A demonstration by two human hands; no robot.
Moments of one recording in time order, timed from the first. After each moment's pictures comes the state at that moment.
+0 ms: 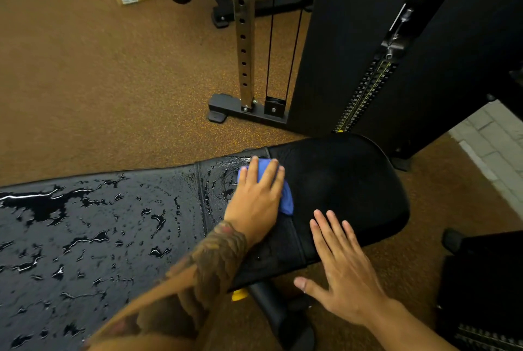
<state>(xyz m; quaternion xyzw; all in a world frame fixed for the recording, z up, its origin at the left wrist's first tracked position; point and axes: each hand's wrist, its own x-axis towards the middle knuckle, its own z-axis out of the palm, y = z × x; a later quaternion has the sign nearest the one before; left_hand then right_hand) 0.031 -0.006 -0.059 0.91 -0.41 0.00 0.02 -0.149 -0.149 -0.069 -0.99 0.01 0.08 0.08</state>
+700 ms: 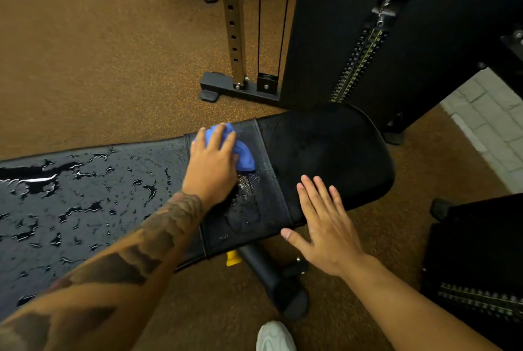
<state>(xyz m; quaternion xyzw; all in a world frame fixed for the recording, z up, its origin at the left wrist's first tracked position) 0.056 0.041 -0.078 0.95 -0.31 -0.01 0.08 -0.147 -0.143 -0.071 -0.99 0.04 0.08 0.09</state>
